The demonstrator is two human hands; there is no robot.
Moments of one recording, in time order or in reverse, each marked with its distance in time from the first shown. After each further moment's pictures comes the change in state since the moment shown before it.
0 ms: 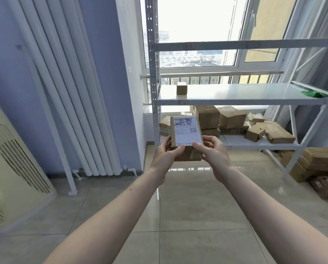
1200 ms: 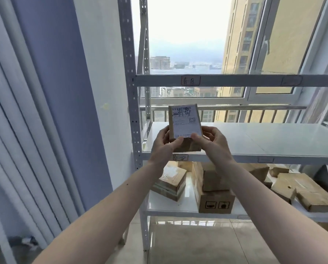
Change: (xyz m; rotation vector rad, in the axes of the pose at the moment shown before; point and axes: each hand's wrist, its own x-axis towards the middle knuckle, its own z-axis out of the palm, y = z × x) left_hand 0.517 0.061 0.023 0.008 0.014 0.200; right_hand 0.509 -0.065 0.012 -0.082 -0.002 -0.290
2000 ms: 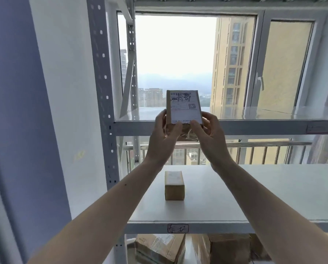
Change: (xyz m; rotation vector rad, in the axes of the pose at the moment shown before) left_hand 0.254 0.062 0.020 0.131 0.061 0.499; right_hand 0.254 -0.028 0.022 -0.025 0.075 -0.407
